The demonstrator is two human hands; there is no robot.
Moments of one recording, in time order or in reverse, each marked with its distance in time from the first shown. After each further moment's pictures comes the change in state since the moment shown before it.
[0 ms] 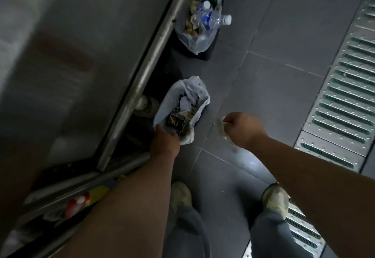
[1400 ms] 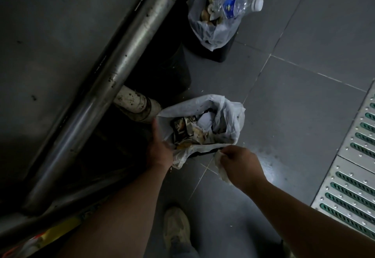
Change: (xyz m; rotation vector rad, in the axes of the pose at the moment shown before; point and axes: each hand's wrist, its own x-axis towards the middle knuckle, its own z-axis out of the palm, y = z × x) left_hand 0.111 -0.053 0.075 -0.246 0.183 0.291; right_hand 0.054 0.027 0.126 0.213 0.006 0.050
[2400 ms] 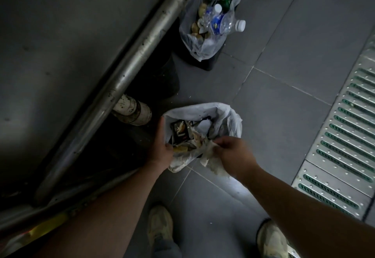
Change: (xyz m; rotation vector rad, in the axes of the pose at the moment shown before) left_hand -0.013 0.033 0.006 -0.186 -0.203 0.167; right_hand -0.014 -0.028 -0.062 0.173 0.026 -0.012
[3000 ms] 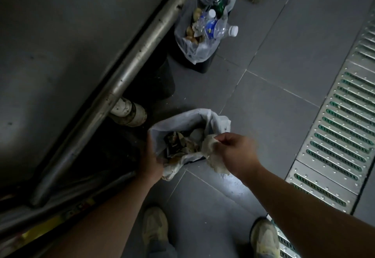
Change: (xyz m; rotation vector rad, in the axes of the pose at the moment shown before) left_hand -0.026 -0.019 -0.005 0.093 0.008 -0.050; right_hand -0.005 -0.006 -0.014 0.133 0.063 0.017
